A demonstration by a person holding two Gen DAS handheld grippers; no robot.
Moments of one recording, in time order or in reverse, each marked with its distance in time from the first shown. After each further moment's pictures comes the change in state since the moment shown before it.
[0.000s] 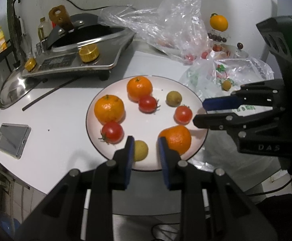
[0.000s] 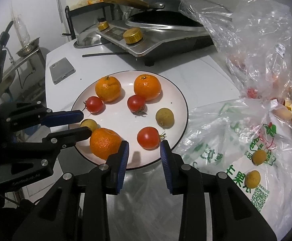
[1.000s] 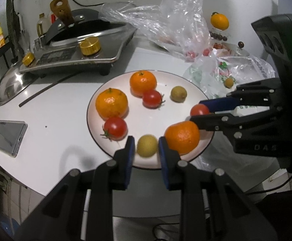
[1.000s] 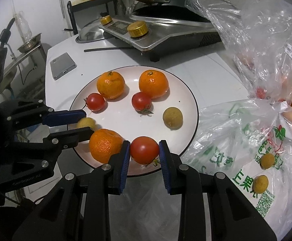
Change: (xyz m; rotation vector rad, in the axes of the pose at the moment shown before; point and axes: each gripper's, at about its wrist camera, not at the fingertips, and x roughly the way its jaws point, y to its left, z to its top) left arm 0.010 0.011 -0.006 -0.010 0.011 -0.023; right arm 0.018 0.006 0.005 -0.019 0.033 0.015
